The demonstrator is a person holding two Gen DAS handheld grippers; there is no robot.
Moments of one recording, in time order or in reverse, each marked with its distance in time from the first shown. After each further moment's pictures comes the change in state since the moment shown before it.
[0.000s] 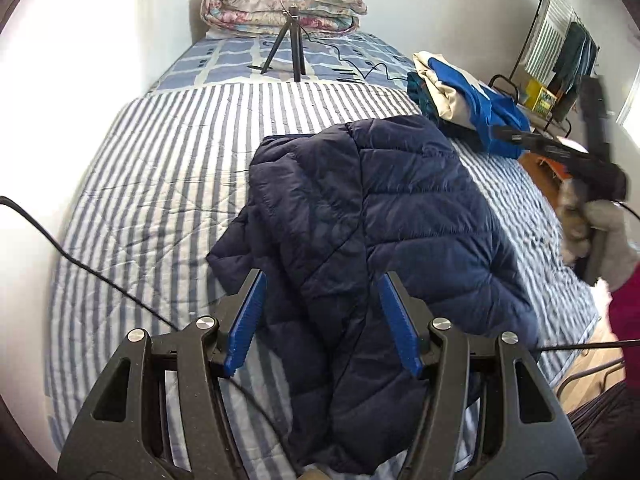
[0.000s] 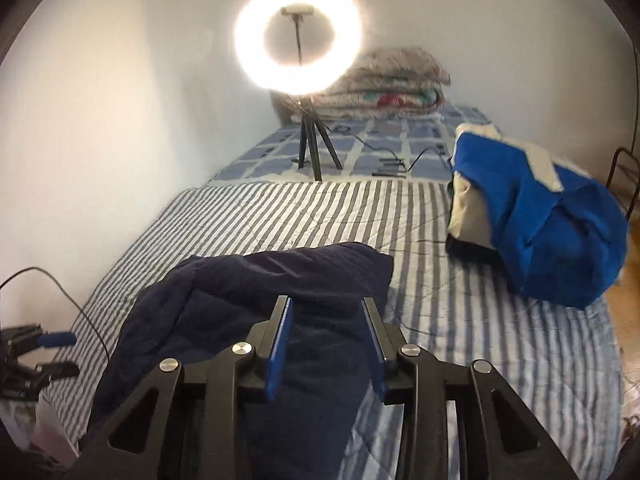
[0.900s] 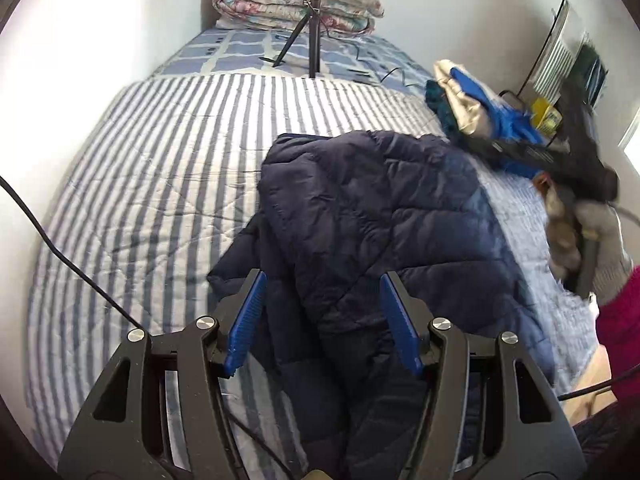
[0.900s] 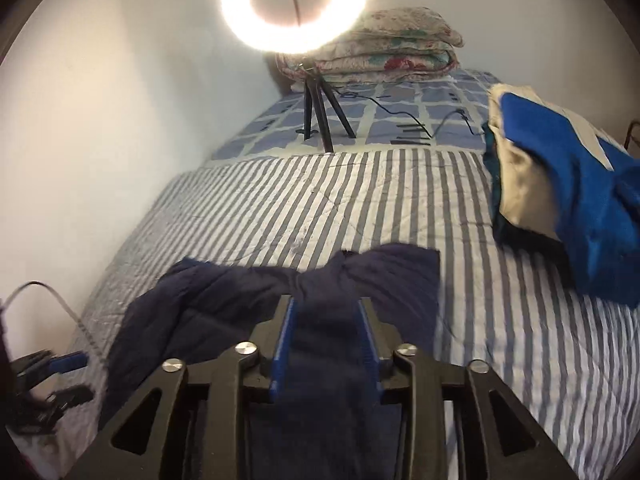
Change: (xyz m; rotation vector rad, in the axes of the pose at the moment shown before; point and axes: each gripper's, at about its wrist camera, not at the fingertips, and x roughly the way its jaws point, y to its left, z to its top) left arm 0.030 0.033 0.008 -0.093 -0.004 -0.048; right arm 0.046 0.013 0.011 0.065 0.110 0.047
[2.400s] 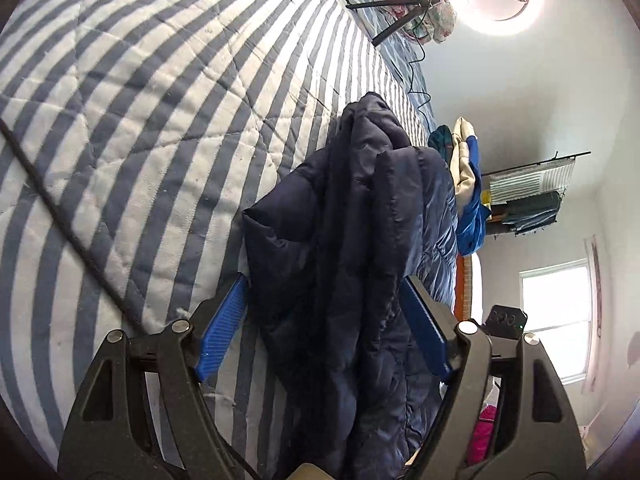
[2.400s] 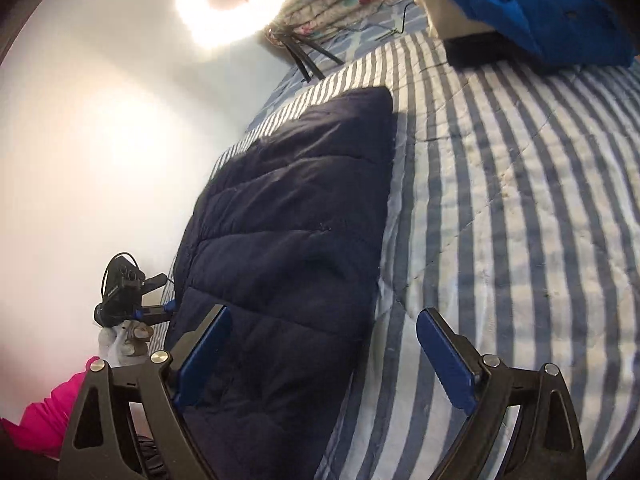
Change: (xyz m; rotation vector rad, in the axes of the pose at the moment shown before) left arm 0.049 0.140 -0.029 -0.561 0.179 -0.433; right arm -0.040 -0.082 -0.133 0.274 0.133 0.339
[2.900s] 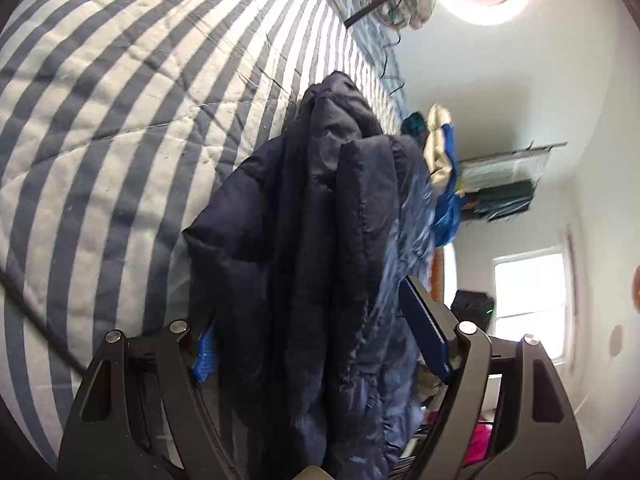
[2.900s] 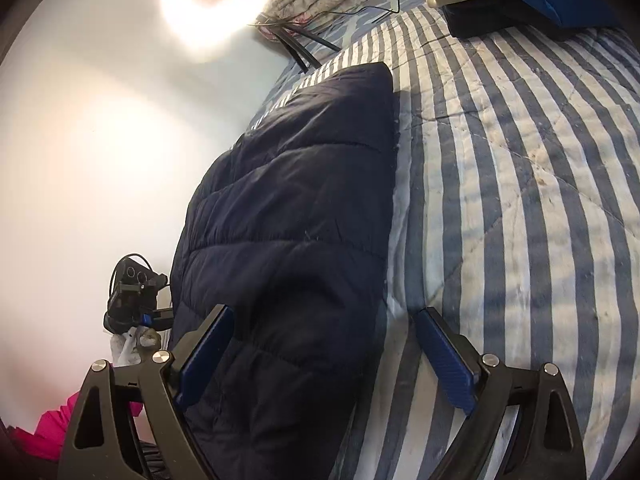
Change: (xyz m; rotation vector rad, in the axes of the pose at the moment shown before) left arm 0.032 -0.018 0.011 0.023 0.065 -0.087; right arm 0.034 -0.014 0.017 0.055 0.016 0.066
